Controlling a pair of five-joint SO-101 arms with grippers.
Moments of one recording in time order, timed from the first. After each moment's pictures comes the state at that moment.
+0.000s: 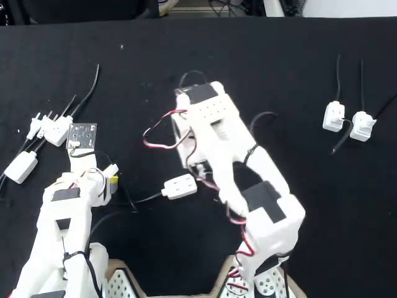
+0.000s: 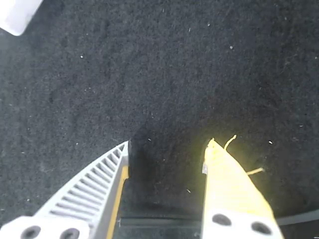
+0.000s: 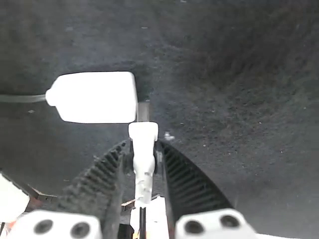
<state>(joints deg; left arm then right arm) -14.4 -41.5 77.8 29.5 -11.5 -25.8 15.5 -1.9 99.3 -10.0</state>
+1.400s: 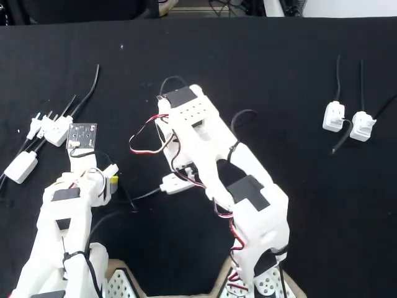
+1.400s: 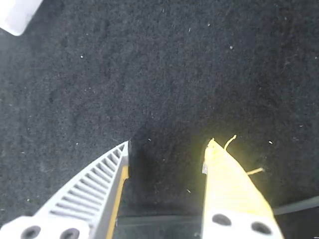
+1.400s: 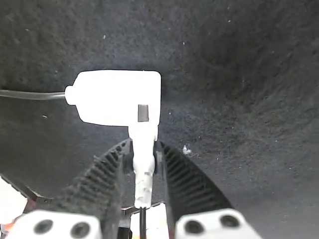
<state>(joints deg) -14.4 -41.5 77.8 29.5 -11.5 -29.6 23.3 -7.8 99.3 -10.0</state>
